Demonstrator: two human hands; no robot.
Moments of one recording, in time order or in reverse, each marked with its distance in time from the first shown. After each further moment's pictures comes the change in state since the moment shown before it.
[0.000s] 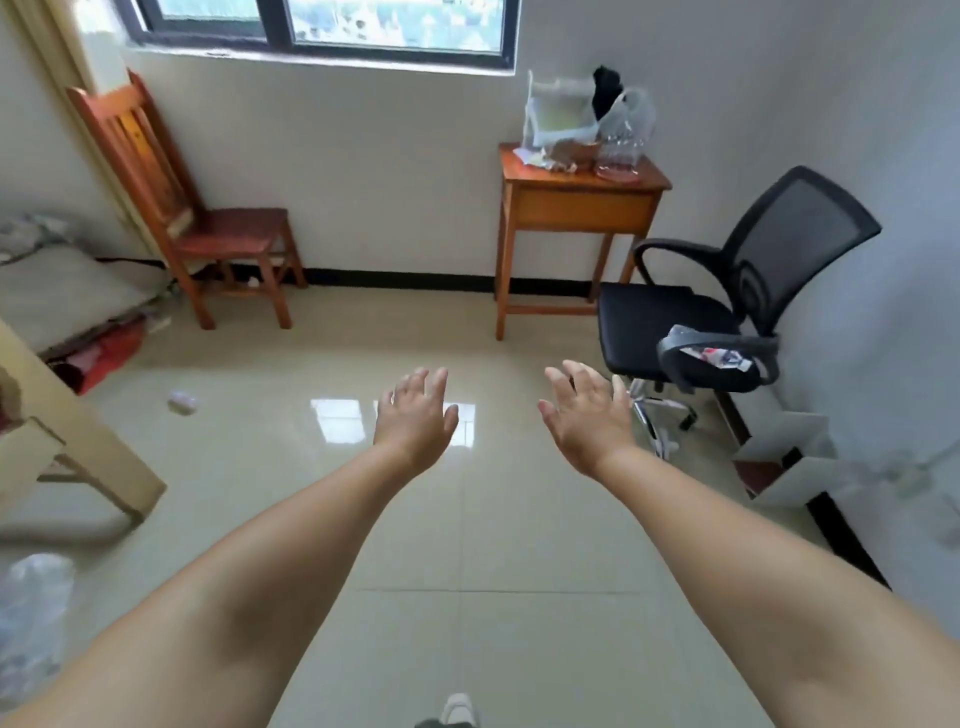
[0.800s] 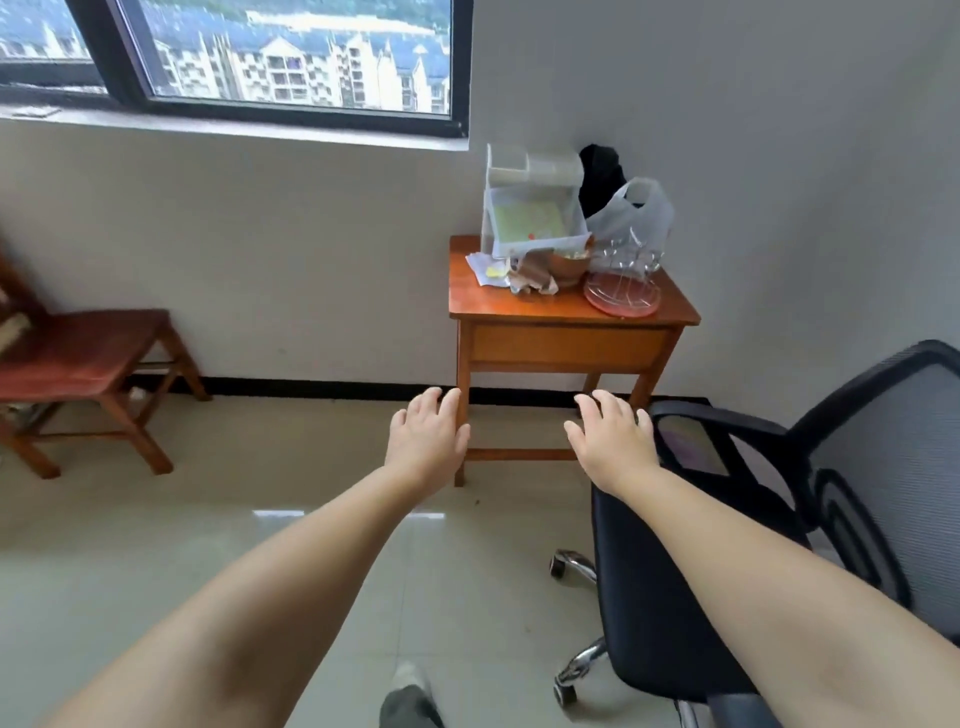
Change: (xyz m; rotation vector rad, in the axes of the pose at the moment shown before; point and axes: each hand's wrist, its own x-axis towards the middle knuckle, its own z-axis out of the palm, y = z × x) left_hand 0.706 0.130 0.050 -0.057 0.024 0.055; right_hand 0.664 0.266 0.020 -0.014 -0.032 0.122
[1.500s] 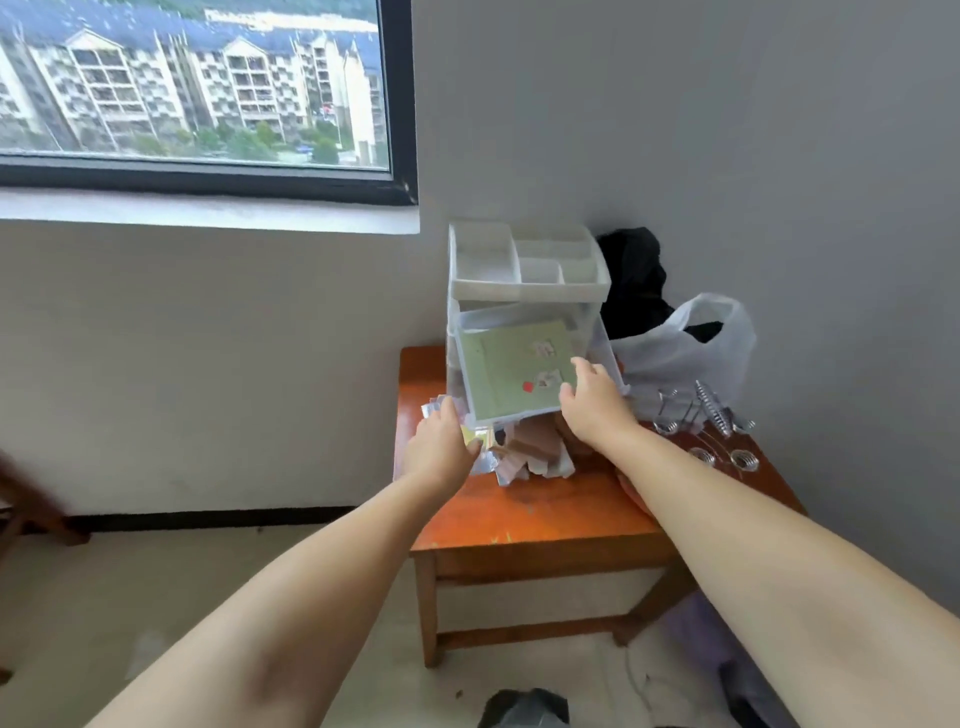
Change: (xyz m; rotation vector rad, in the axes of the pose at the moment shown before) left_hand 0.520 0.013 0.042 -0.218 -0.038 -0.088; right_hand 0.541 0.024 -0.020 0.390 -0.006 0.166
